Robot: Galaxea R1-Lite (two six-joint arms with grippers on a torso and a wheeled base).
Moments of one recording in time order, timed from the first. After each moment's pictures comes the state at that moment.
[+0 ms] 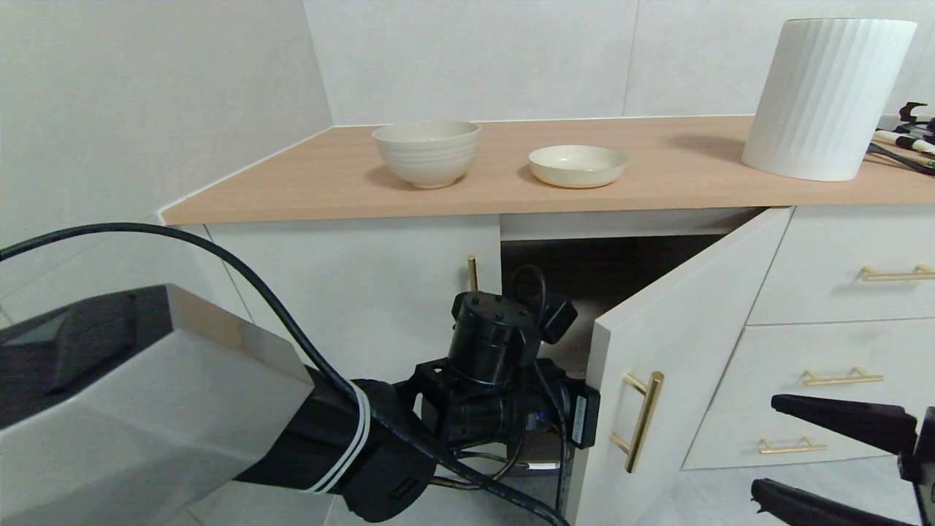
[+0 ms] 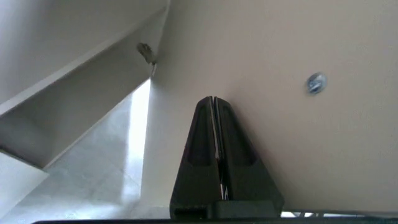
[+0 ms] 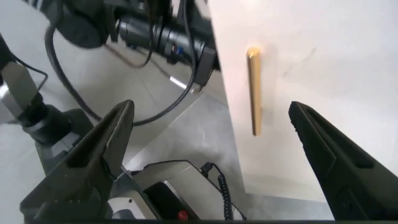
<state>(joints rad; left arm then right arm) -0.84 2.09 -1.03 -0.69 -0.25 -0.32 0.74 0.97 -0.42 -0.37 0.11 0.17</state>
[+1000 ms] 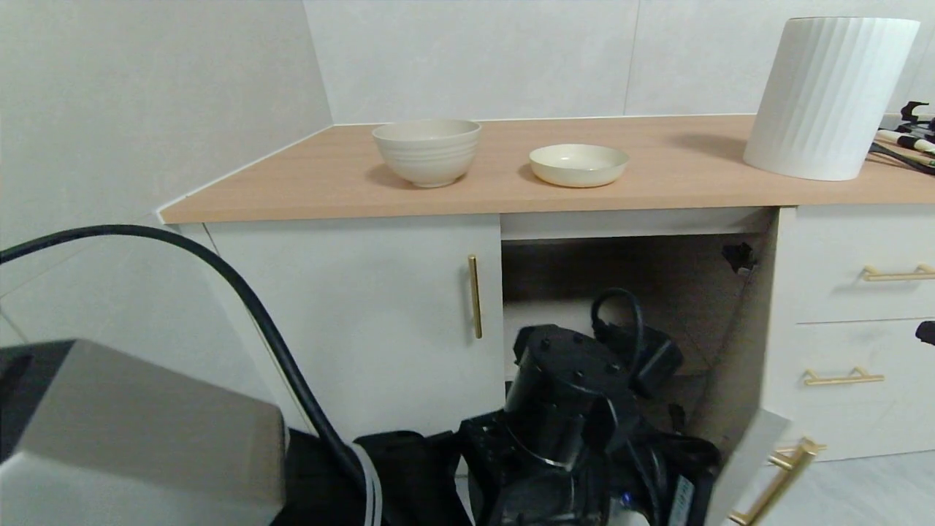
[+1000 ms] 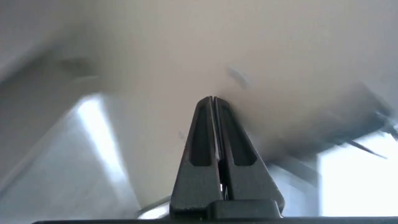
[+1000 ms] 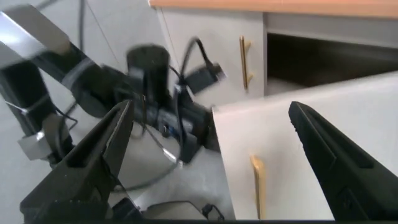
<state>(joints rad) -1.07 2.04 -1.04 -0.69 -0.24 -0.32 0.71 0.77 -0.58 -0.22 0.12 0.18</state>
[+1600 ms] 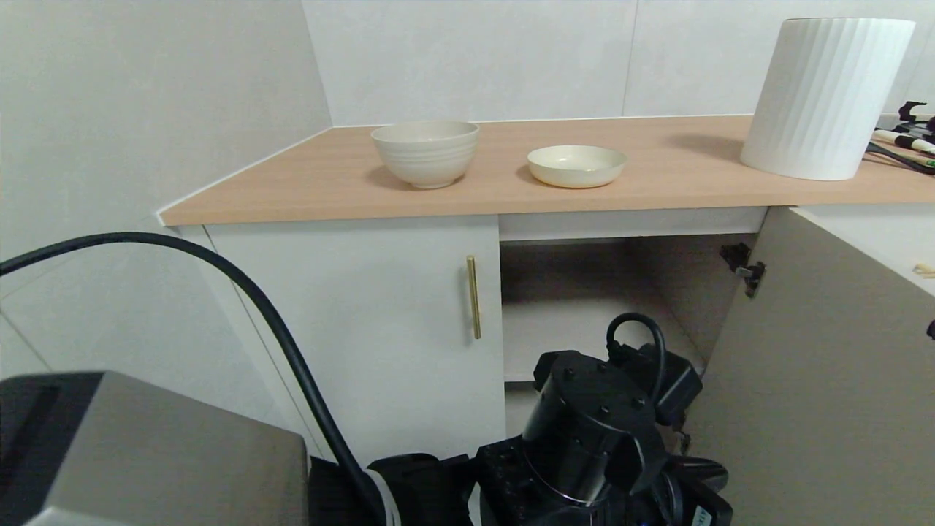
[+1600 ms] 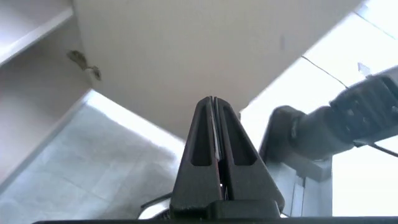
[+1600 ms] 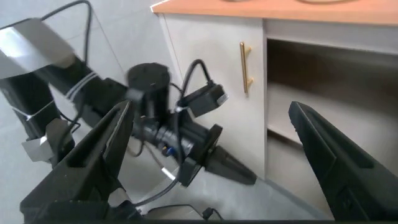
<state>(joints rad) -1.09 2.06 -1.03 -0.70 -0.17 -0.32 0.71 0.77 -0.58 -0.22 0.12 0.18</state>
